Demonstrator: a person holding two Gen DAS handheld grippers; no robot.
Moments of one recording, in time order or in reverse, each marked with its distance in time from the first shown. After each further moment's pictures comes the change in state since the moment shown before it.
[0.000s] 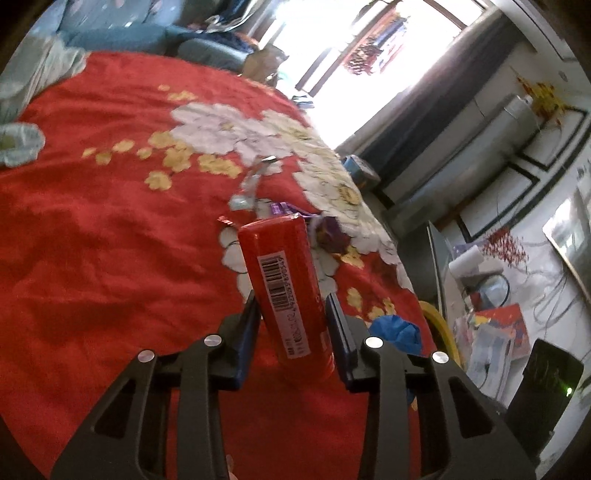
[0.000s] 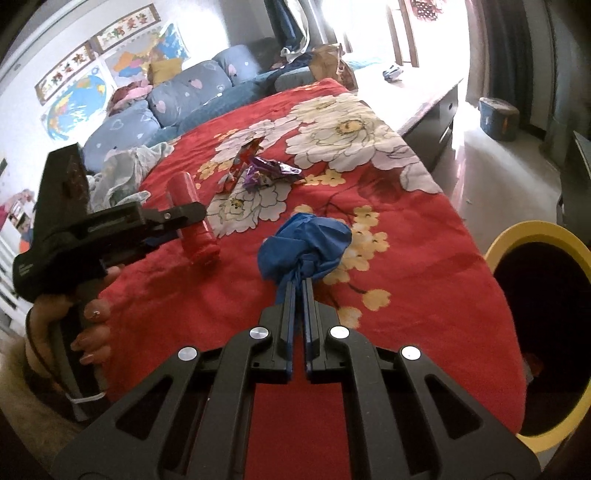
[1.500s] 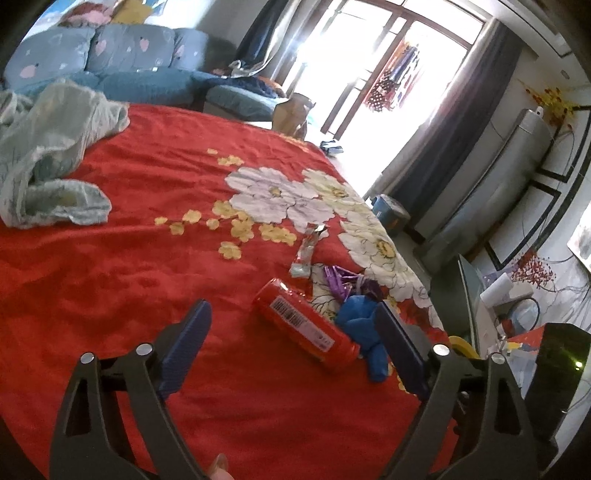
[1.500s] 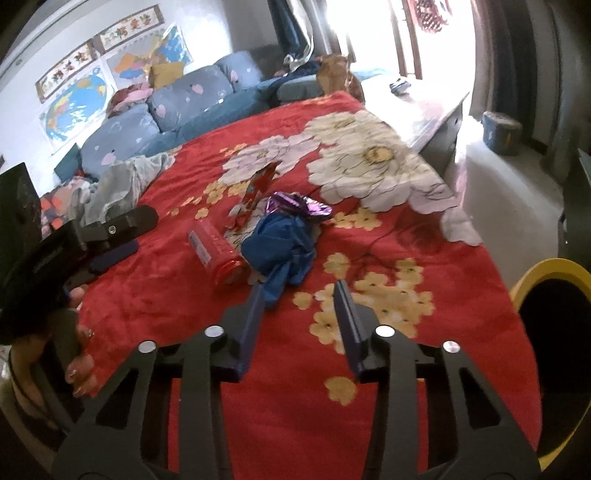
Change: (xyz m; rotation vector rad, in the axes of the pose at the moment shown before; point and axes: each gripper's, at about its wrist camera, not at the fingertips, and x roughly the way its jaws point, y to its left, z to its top) left arm -0.044 0.024 0.019 -0.002 -0.163 0.139; right arm 0.039 0.037 0.037 -0.029 -0.009 -0.008
